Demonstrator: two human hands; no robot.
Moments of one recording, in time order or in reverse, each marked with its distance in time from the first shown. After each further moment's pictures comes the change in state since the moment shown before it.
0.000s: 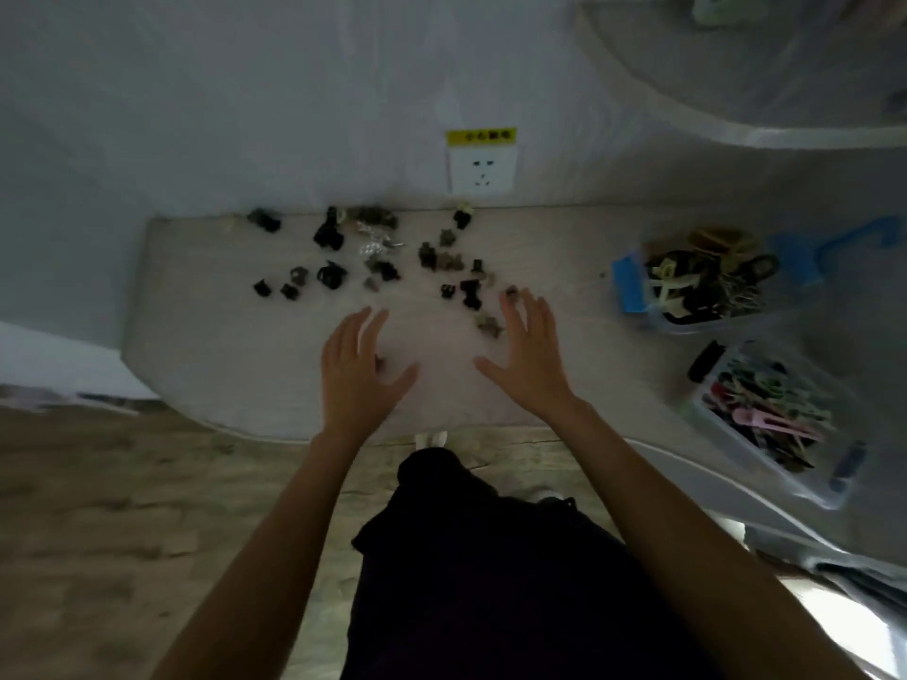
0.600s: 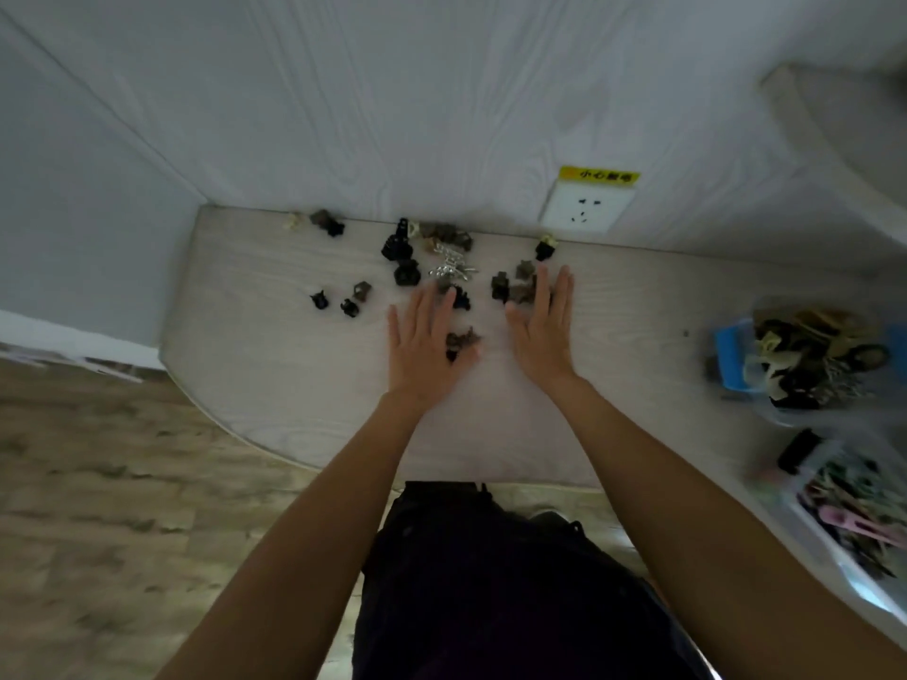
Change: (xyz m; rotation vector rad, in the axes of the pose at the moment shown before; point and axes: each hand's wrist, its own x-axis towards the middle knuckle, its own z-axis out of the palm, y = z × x) left_hand 0.080 -0.037 0.037 0.160 -0.209 -0.084; right_hand 0.114 -0.046 0.045 0.108 0.115 0.060
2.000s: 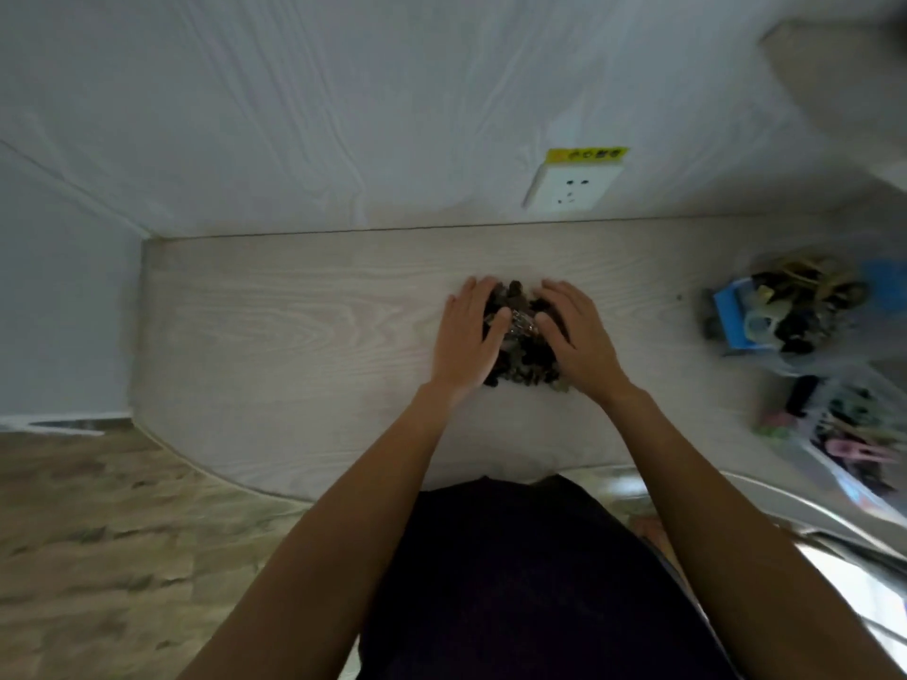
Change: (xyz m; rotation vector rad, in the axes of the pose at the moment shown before) left_hand 0.032 0.030 -0.002 -0.672 -0.147 0.161; right_hand -0.027 0.009 -0.032 -0.022 0.017 -0.066
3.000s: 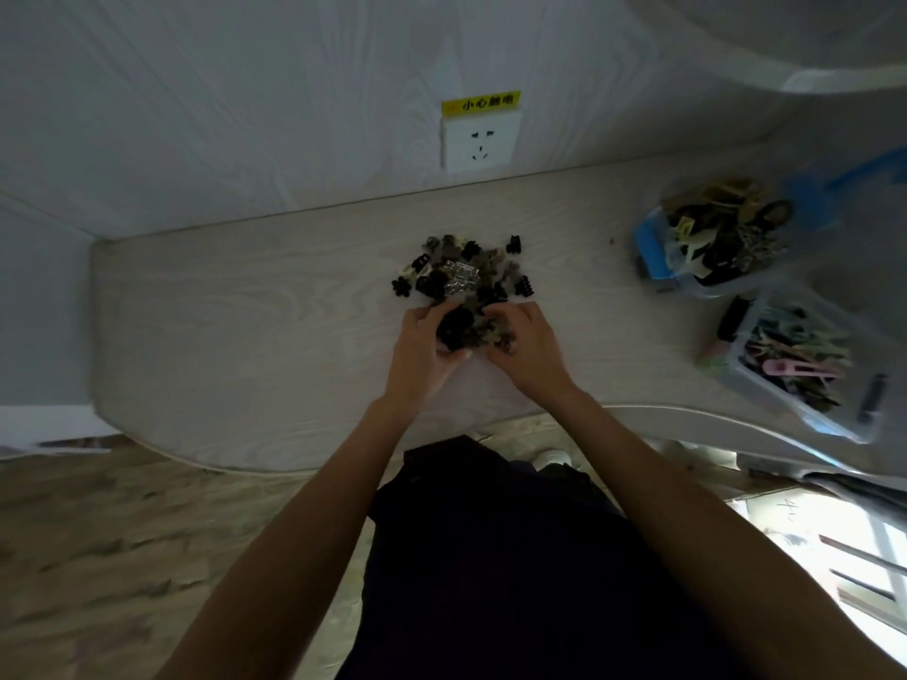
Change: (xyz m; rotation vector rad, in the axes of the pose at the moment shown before) left_hand -0.064 0.024 0.018 0.094 -0.047 -0.056; right_hand -0.072 0.008 0.005 0.138 -0.004 0.182
